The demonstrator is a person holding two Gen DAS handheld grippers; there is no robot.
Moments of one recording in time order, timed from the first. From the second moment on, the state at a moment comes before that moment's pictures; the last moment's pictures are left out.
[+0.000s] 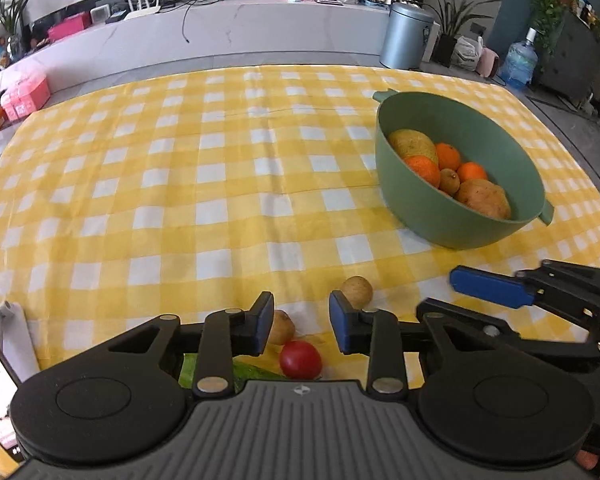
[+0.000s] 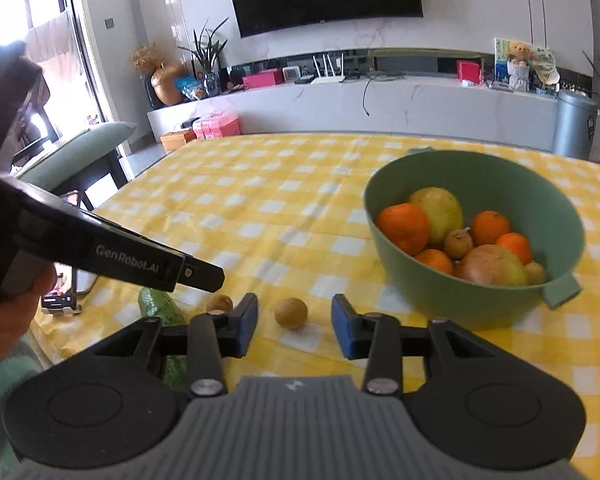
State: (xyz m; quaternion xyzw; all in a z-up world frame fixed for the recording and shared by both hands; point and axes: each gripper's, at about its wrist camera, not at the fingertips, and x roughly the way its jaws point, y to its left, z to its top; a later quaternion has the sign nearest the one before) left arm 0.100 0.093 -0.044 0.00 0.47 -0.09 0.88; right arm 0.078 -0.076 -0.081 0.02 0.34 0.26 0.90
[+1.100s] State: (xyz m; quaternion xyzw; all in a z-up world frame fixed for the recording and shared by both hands) left arm 0.114 0.107 -0.085 -0.03 0.51 -0.09 0.86; right arm 0.121 -0.042 -0.140 -0.01 0.37 0.30 0.88
